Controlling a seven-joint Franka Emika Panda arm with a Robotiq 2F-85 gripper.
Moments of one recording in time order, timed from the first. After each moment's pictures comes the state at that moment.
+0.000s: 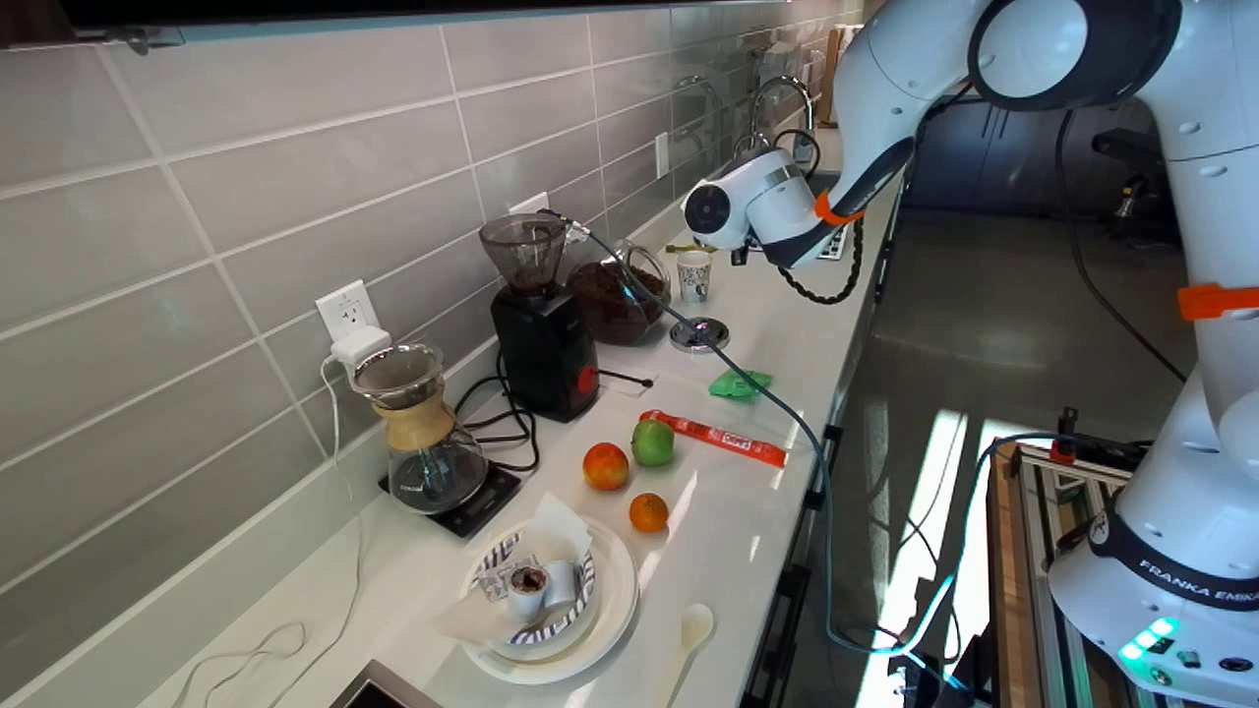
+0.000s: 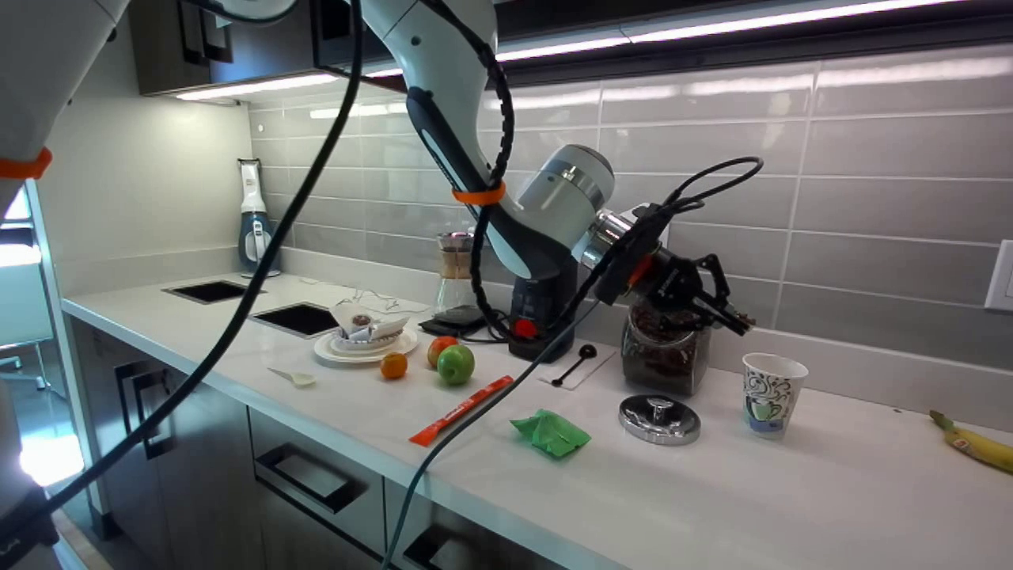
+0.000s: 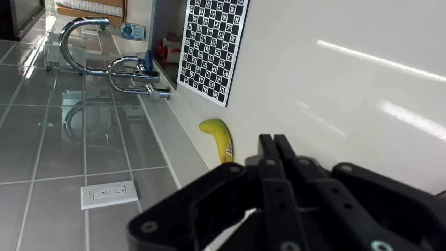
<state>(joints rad) -0.29 0.49 -0.19 -1.82 -1.52 2.36 0.44</state>
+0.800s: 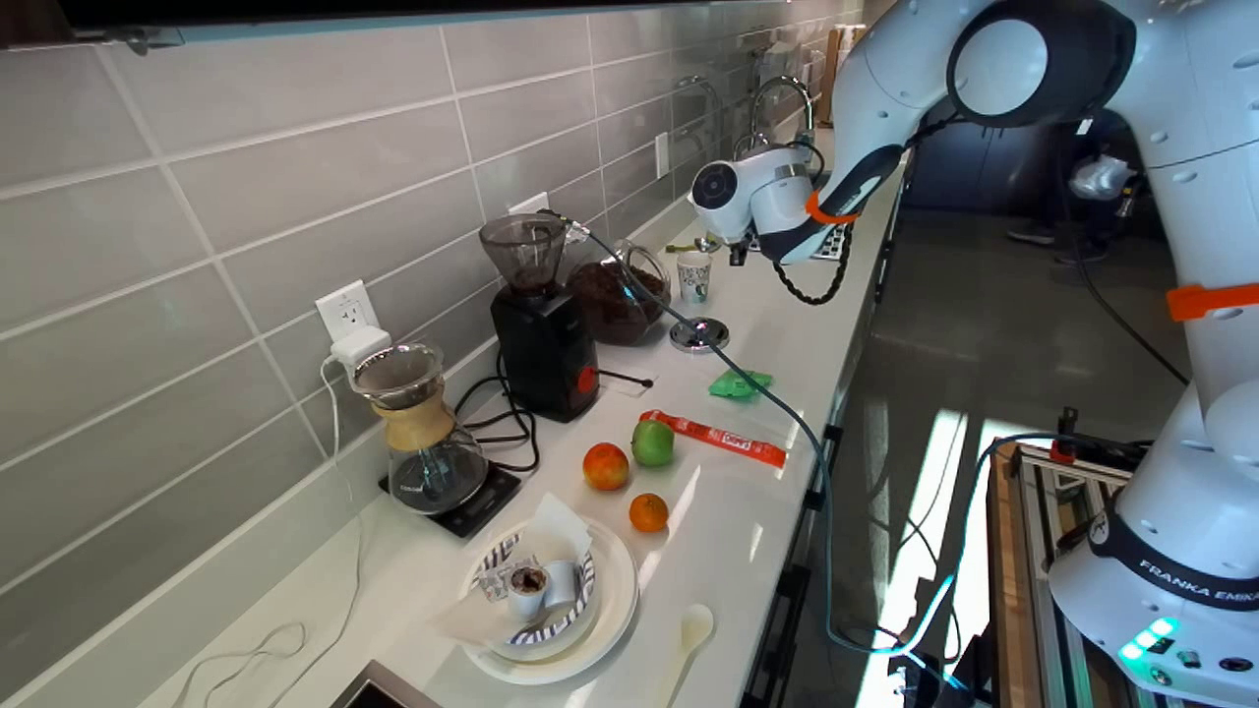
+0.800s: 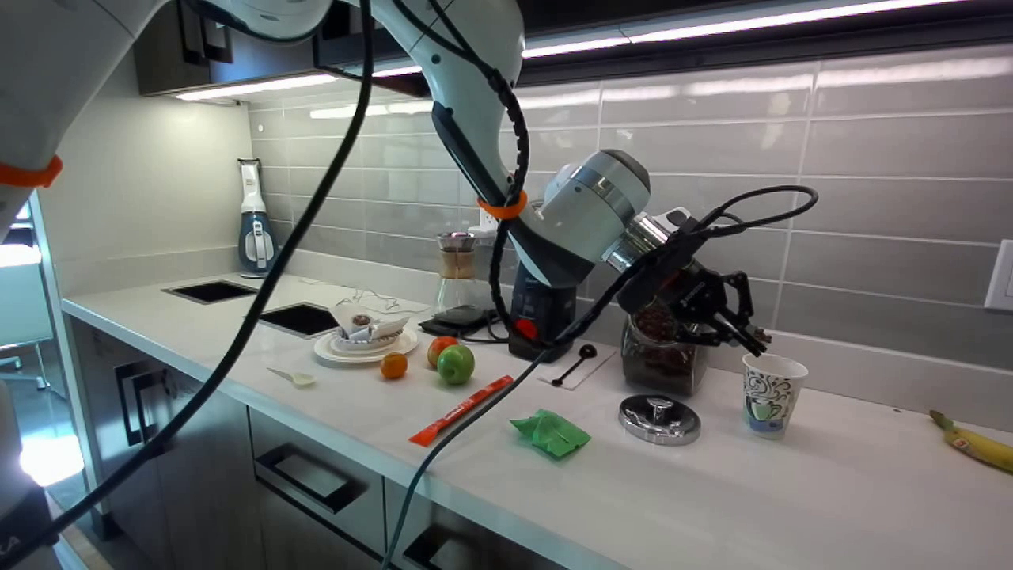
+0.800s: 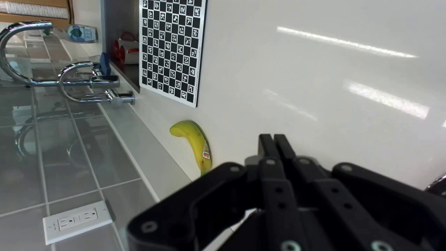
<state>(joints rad) -0.36 0.56 -0.19 -1.73 -1.32 2.50 0.32</state>
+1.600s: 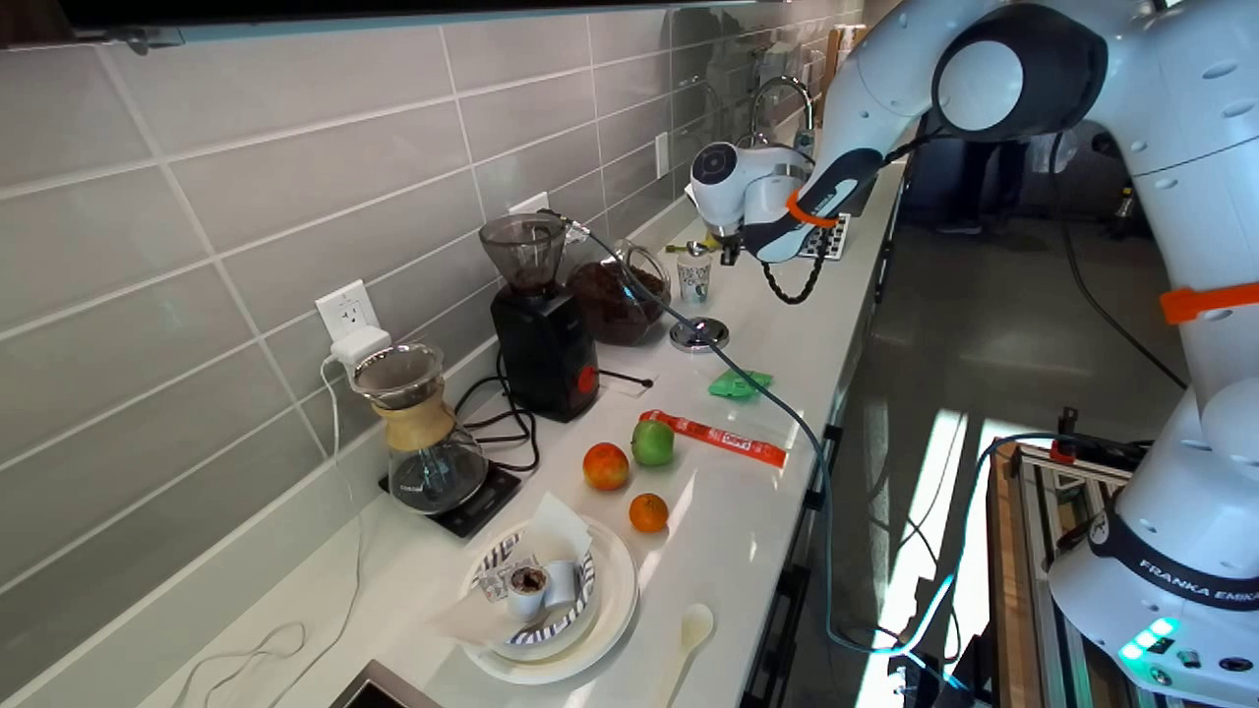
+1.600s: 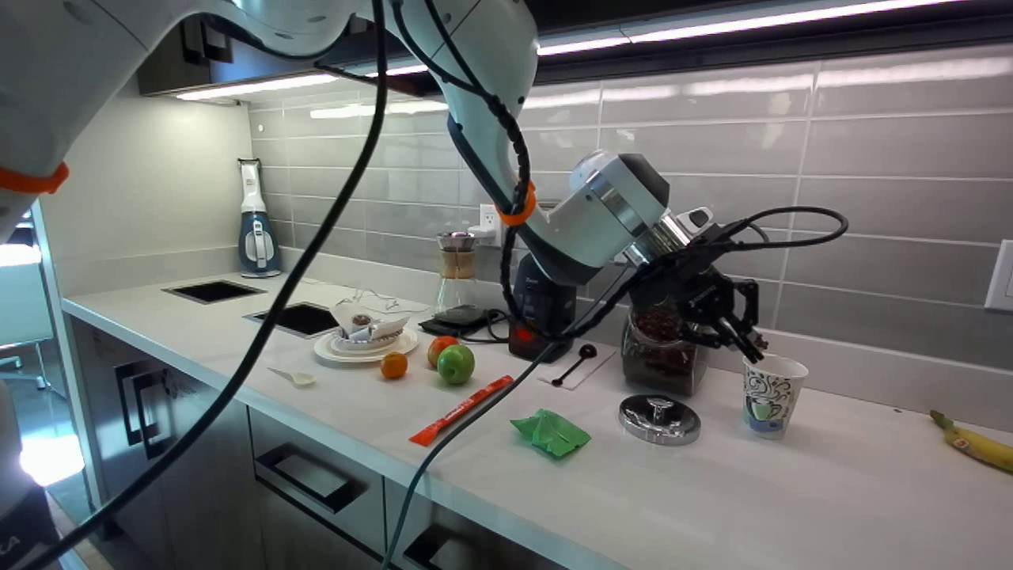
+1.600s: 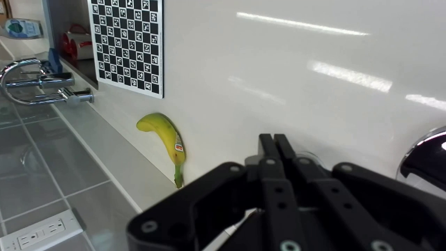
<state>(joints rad) -0.38 0.61 -0.20 -1.65 -1.03 2.58 0.11</state>
